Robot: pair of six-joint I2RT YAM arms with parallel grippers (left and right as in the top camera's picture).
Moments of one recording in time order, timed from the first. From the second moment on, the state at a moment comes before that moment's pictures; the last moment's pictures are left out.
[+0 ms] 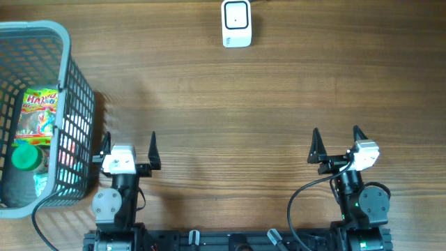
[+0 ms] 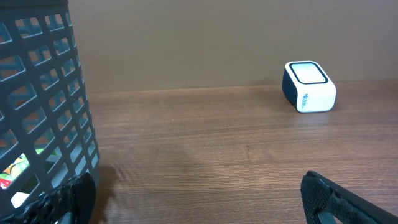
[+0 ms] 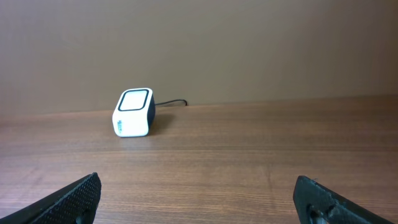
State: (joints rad) left arm 0.02 0.01 0.02 -0.08 0.00 0.04; right arm 0.09 0.02 0.02 -0.02 -0.01 0.10
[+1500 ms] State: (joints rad) left arm 0.02 0.01 0.01 -0.07 0.02 0.14; right arm 0.14 0.02 0.02 -0.02 -0.01 0.10
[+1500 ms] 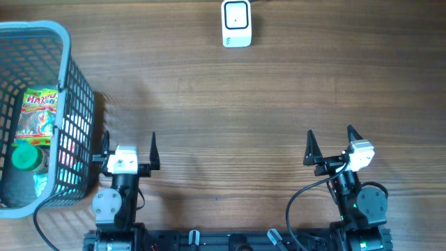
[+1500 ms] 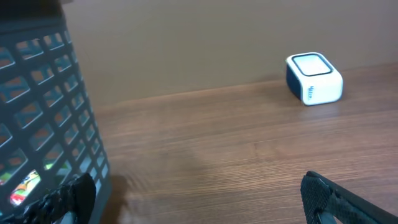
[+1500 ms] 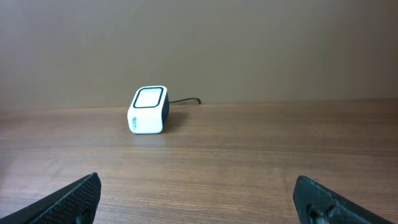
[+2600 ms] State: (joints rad) left arm 0.04 1.15 1.87 -1.28 -0.11 -0.52; right arm 0.14 0.02 0.02 -0.02 -0.01 0.10
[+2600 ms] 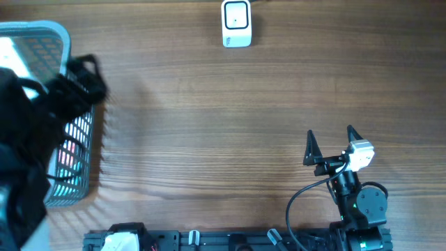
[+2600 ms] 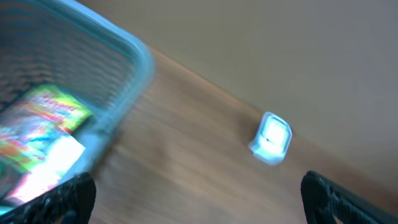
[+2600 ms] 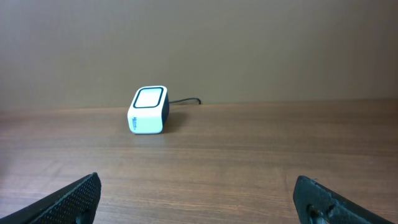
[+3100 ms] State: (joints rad) left arm 0.72 1.71 2.03 -1.60 -0.28 -1.05; right arm 0.14 0.02 0.02 -0.02 -0.01 0.10
